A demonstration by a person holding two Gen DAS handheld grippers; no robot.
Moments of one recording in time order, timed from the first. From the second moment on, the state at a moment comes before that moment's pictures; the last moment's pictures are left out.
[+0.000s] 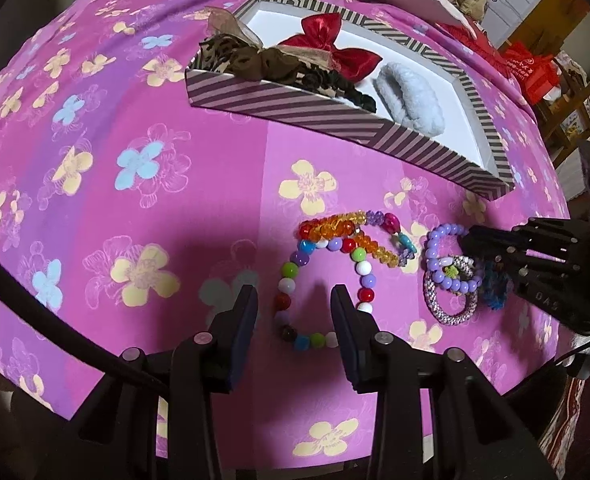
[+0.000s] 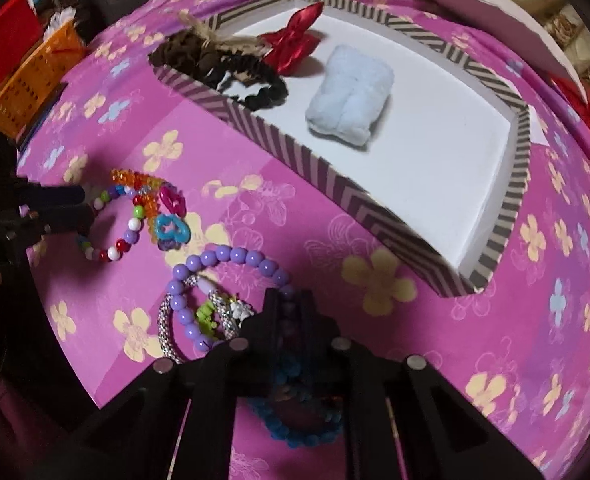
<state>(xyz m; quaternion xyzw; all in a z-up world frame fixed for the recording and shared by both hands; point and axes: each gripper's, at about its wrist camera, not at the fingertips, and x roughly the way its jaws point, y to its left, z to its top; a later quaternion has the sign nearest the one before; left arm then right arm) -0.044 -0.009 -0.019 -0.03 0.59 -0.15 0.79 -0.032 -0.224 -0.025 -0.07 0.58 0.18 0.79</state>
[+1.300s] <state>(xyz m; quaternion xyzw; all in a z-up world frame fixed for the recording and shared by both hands) -0.049 -0.004 0.035 -0.04 0.52 -0.18 0.83 -0.052 -0.272 0.068 0.04 0.47 0.16 0.87</state>
